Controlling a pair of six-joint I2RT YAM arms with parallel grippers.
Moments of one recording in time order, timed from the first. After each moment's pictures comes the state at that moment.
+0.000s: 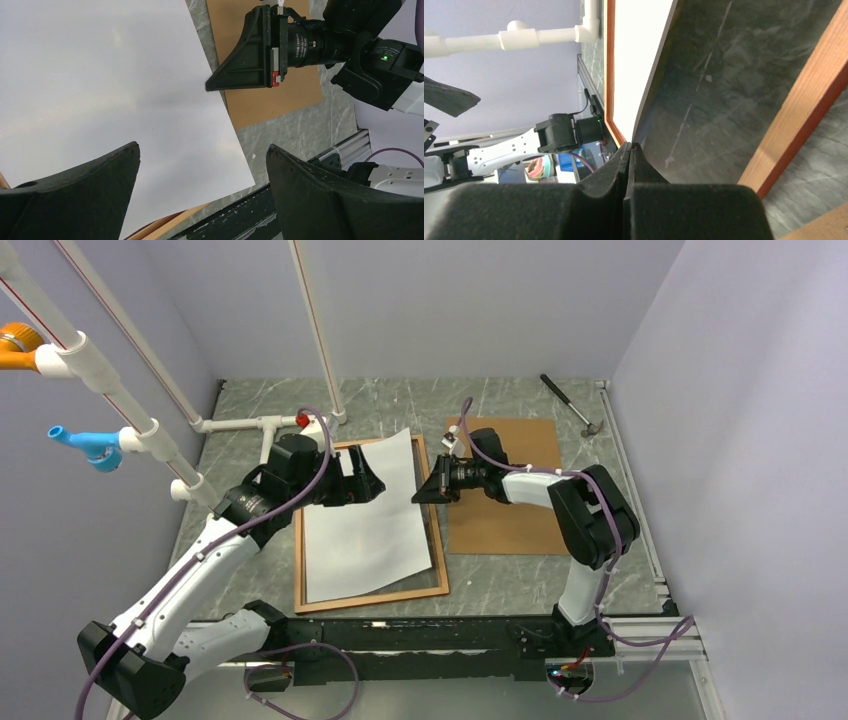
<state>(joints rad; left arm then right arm) -0.54 1.00 1.00 -0.56 0.11 -0.60 0.46 1.83 0.95 0.24 -0.88 0.83</state>
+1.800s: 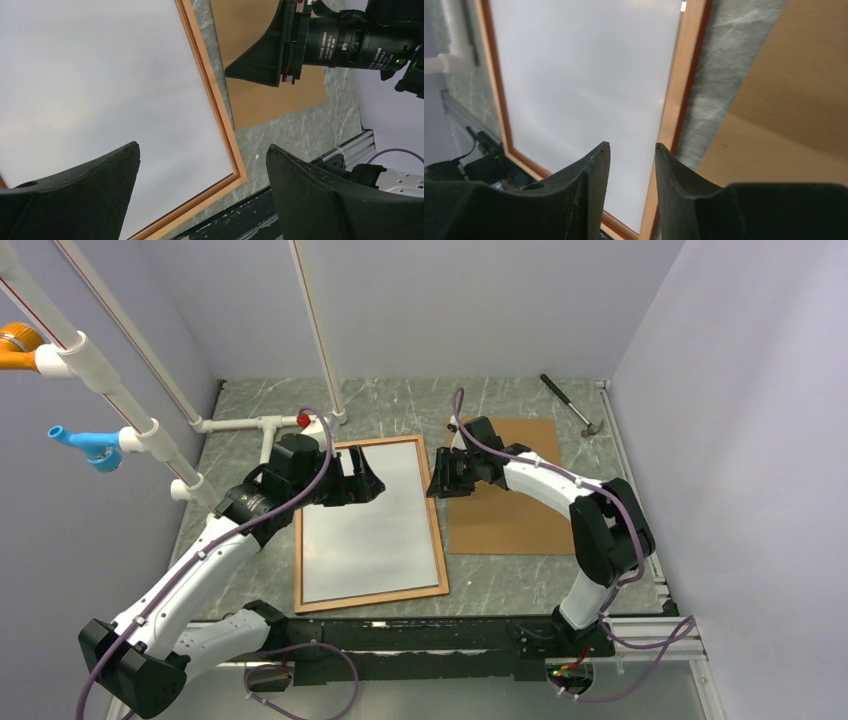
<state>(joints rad) -0.54 1.01 1.00 -0.57 0.10 -0.59 0.52 1.70 1.12 -0.30 -0.40 0.52</state>
